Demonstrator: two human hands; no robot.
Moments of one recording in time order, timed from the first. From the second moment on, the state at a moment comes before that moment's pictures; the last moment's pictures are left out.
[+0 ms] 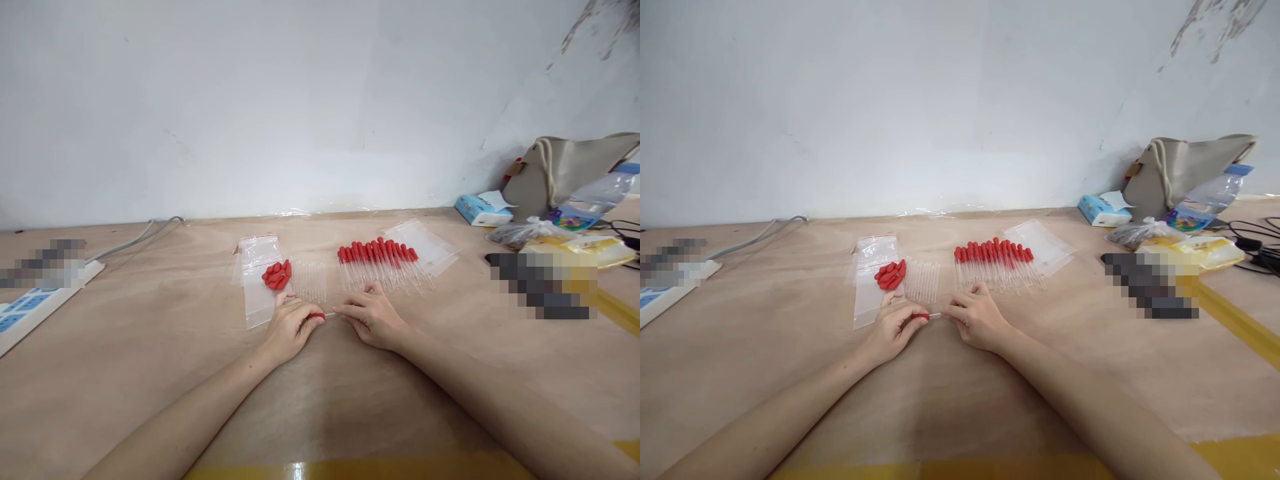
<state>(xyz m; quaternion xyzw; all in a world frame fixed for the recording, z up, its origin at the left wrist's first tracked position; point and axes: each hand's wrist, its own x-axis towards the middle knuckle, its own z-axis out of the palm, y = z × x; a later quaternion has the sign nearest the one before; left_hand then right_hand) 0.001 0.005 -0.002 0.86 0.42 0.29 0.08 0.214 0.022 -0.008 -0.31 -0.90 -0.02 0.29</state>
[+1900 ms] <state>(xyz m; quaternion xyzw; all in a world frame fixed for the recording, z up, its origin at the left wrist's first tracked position) -0.068 0.080 0.023 0.63 0.71 0.30 0.10 0.154 0.086 0.012 -0.68 -0.73 -0.03 0.08</state>
